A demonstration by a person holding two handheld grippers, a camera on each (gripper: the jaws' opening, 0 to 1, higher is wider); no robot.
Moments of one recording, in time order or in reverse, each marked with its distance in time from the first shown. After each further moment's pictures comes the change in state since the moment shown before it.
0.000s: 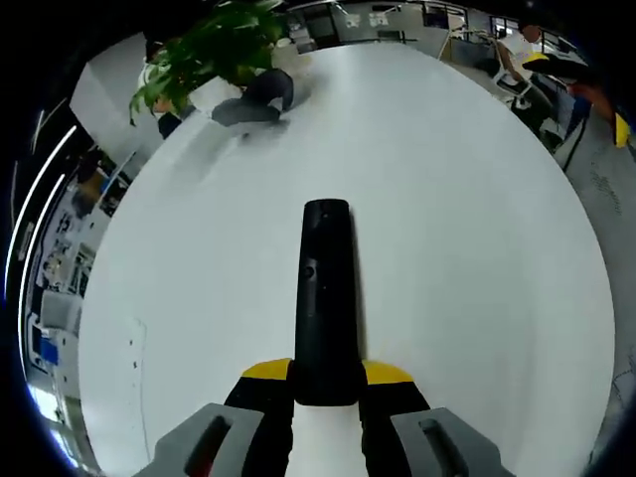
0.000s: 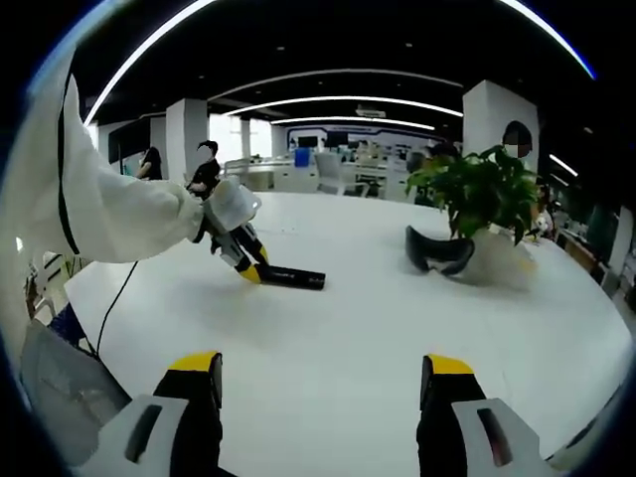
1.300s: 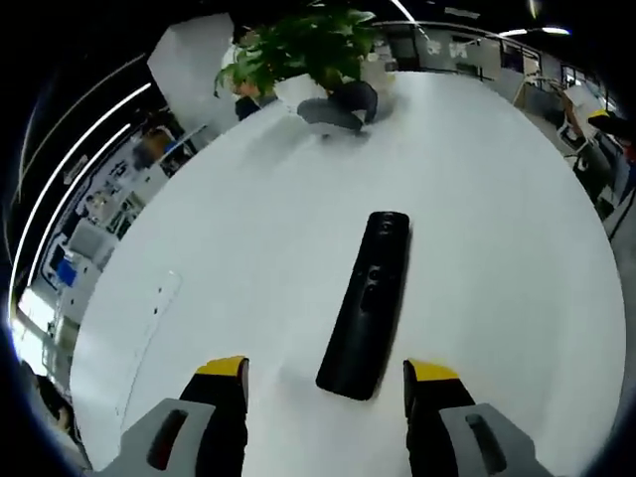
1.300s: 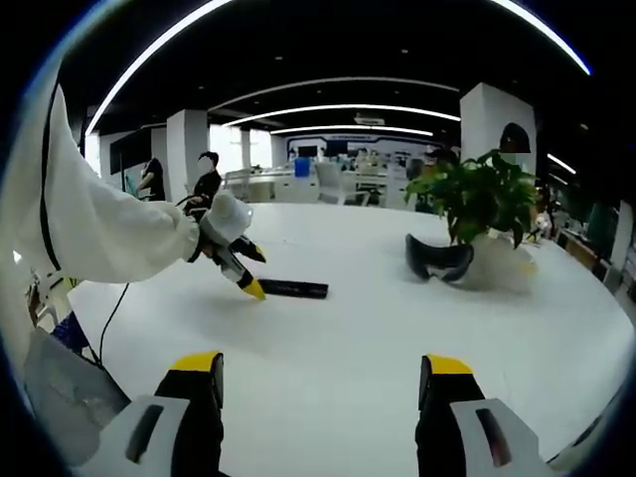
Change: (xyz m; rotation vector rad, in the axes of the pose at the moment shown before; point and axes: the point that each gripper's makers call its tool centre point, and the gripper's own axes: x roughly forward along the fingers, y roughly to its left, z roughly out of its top) left arm -0.008 0.016 -0.010 -0.335 -0.090 0.212; right arm -0.005 0.000 0.008 0.020 -0.048 0.011
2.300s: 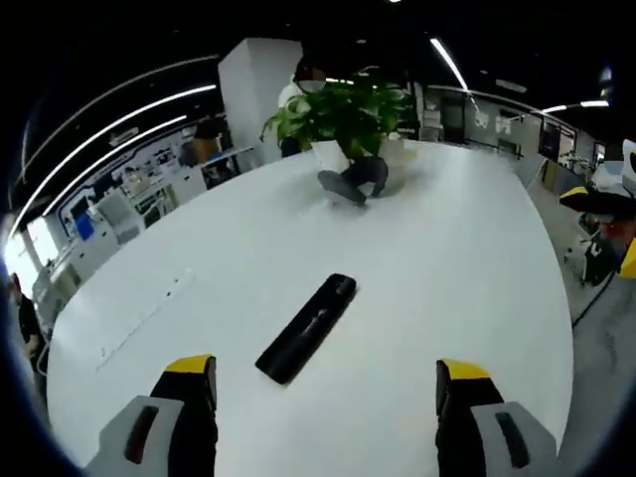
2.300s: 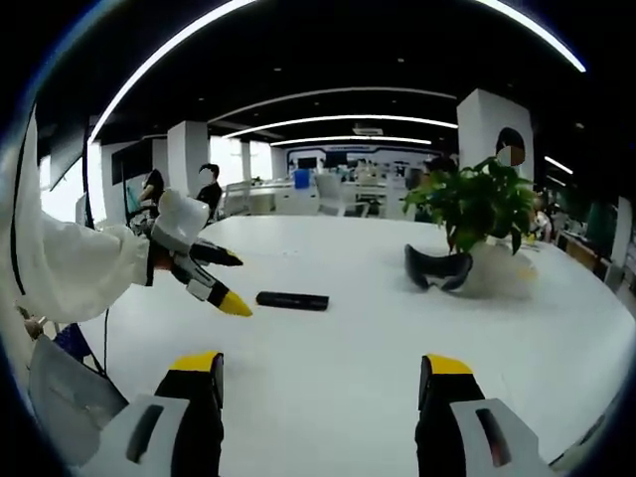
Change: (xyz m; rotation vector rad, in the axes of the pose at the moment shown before) left arm -0.084 -0.069 0.026 -0.230 -0.252 0.031; right arm -0.005 0.000 0.009 0.015 -0.056 0.004
